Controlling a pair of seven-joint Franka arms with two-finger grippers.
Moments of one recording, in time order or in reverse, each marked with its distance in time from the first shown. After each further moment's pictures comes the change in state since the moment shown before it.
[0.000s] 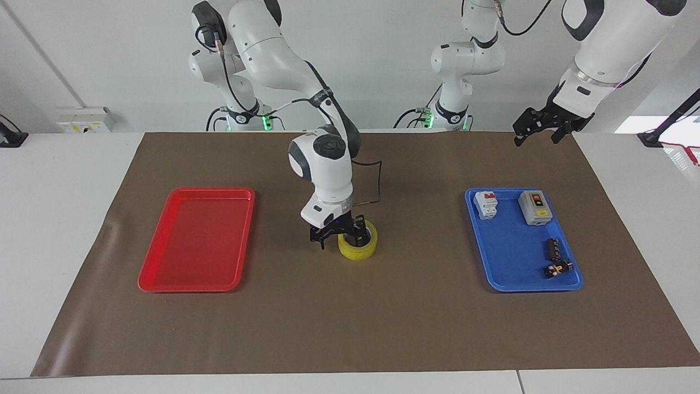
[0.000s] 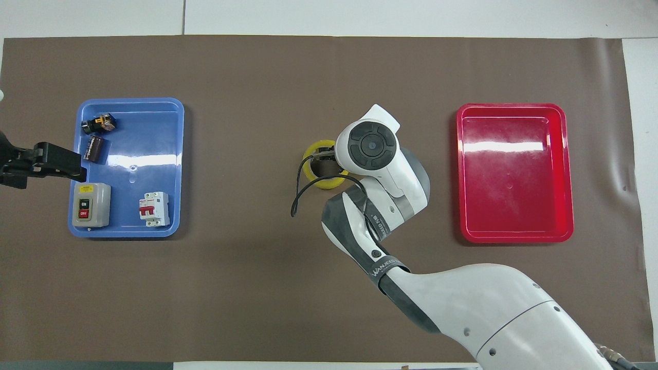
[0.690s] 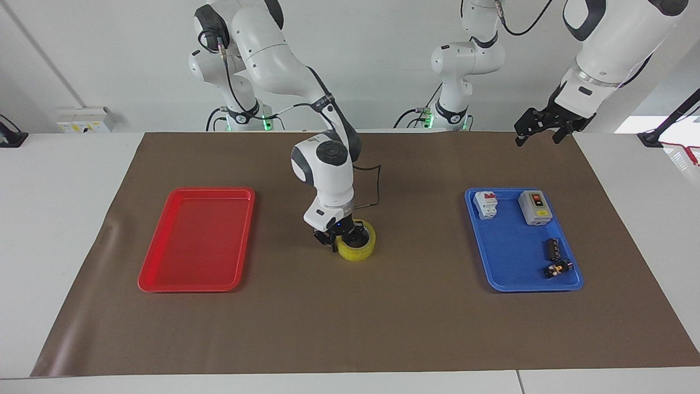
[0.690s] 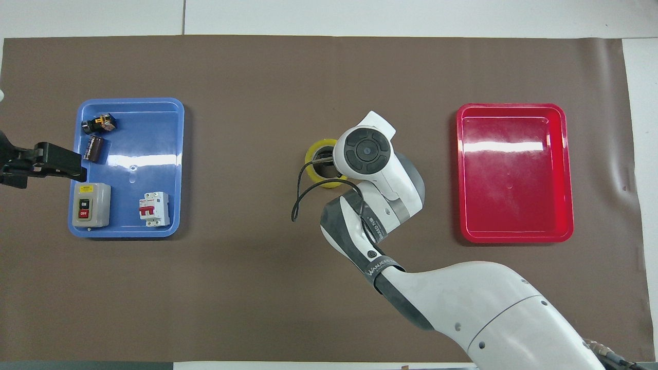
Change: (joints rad) left arm 0.022 0.000 -0.029 0.000 -0.001 0.001 0.003; right arm 0.008 0.022 0.000 -0.006 -0.001 -0.007 -0.008
